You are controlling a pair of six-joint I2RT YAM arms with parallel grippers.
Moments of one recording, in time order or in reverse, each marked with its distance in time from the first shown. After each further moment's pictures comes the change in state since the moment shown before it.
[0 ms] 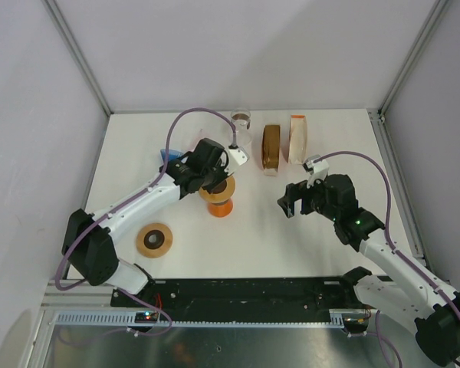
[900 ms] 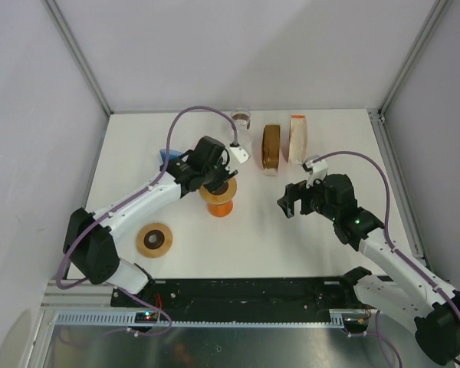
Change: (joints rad) left arm -0.001 0.016 0.011 0.007 0.016 -0.004; right arm 0.000 0.010 0.000 -0.003 0.000 -0.001
